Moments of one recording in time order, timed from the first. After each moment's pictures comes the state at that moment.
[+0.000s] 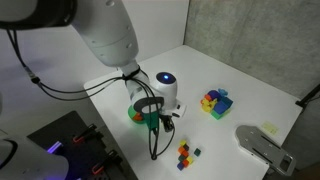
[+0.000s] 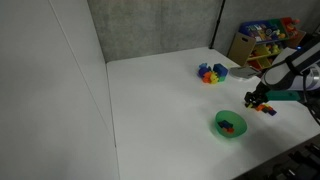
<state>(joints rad) -0.30 0.52 0.00 -2.36 0.13 2.92 0.04</state>
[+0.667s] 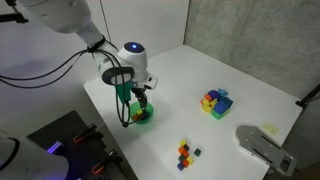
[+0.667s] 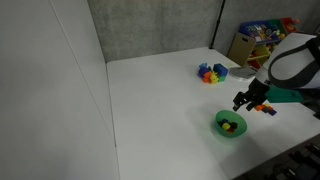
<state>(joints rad) -0.18 0.21 0.19 -2.57 0.32 2.82 0.03</state>
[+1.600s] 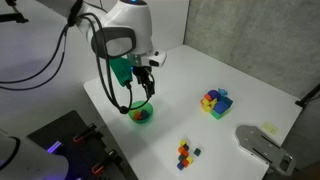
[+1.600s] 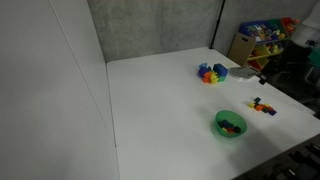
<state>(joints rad) -0.12 -0.19 -0.03 -2.58 0.10 2.44 0.08</state>
